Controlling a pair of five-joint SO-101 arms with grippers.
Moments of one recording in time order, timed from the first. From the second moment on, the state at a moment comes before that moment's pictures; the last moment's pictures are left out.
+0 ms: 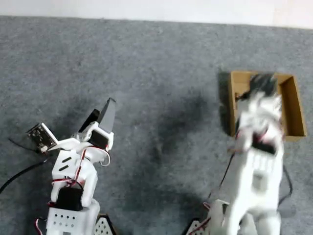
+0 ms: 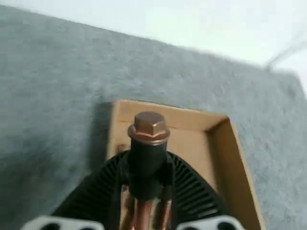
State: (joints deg) left arm 0.7 -103.6 96.0 28.9 49.3; right arm 15.3 -31.7 48.6 15.9 21.8
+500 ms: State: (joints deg) left arm 0.7 -103.6 96.0 28.9 49.3; right arm 20.9 27.5 -10.1 50.1 19.4
